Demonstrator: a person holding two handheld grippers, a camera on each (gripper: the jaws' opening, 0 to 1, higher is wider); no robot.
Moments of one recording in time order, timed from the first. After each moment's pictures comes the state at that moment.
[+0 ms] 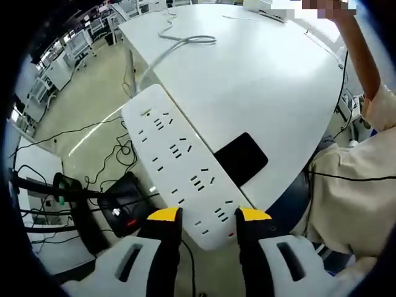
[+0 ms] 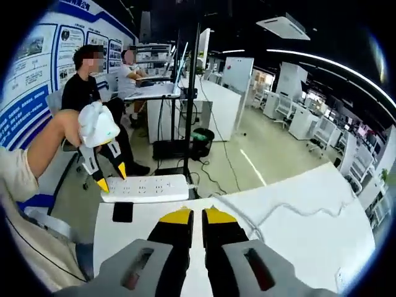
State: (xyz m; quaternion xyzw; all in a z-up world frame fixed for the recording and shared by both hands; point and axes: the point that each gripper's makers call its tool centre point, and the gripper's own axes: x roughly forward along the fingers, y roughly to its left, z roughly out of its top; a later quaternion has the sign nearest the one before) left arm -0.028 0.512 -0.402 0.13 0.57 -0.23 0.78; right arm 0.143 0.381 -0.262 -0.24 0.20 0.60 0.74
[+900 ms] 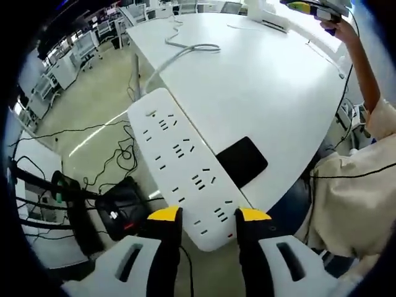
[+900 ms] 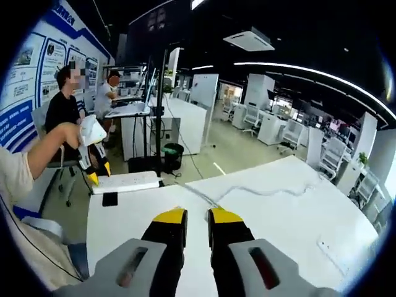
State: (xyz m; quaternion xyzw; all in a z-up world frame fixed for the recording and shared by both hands) left arm -0.008 0.535 -0.404 0.10 0.53 -0.23 0.81; right arm 0.163 0.253 -0.233 -0.18 0.16 0.52 0.82
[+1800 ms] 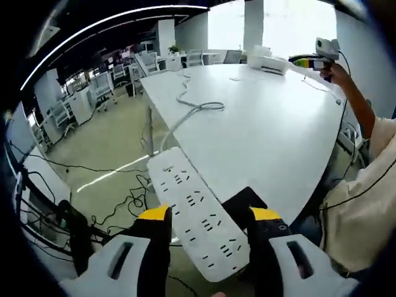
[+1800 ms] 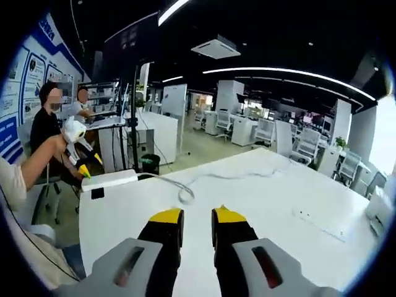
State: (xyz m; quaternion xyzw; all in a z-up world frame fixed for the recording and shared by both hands) left arm 0.028 0.513 -0.350 0.11 0.33 -0.23 0.91; right arm 0.168 0.149 -0.240 -0.13 0.14 0.45 0.87
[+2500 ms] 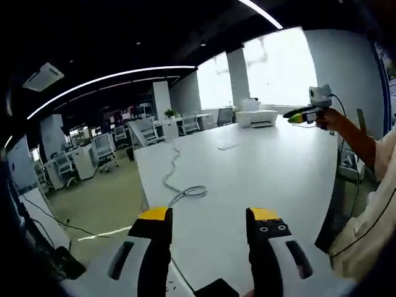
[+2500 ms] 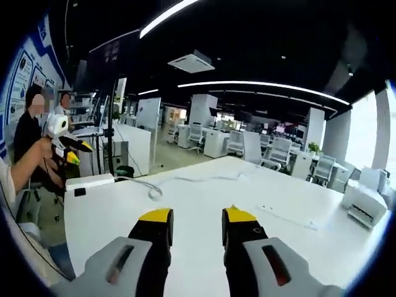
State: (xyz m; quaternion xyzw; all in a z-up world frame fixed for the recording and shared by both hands) left arm 0.069 0.420 -0.259 0.09 0.12 -0.24 0.96; right arm 0.164 0.055 -0.229 -0.10 0.09 0.36 0.92
